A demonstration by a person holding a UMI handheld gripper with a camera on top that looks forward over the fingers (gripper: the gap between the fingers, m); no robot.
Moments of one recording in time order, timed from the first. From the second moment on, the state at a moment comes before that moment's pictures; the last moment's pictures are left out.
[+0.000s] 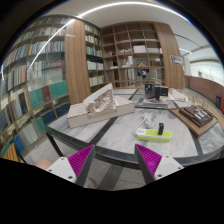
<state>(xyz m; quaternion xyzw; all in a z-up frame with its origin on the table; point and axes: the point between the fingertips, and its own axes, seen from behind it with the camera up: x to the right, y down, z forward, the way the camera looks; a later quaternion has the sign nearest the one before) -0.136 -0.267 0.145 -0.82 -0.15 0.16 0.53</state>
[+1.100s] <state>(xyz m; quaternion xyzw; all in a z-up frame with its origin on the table) 0.000 0.040 0.029 -0.84 -0.07 0.03 0.53</state>
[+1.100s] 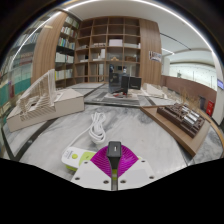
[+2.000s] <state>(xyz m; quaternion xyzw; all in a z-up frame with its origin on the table) 0.125 0.012 0.005 -0.88 -0.04 -0.01 0.48</state>
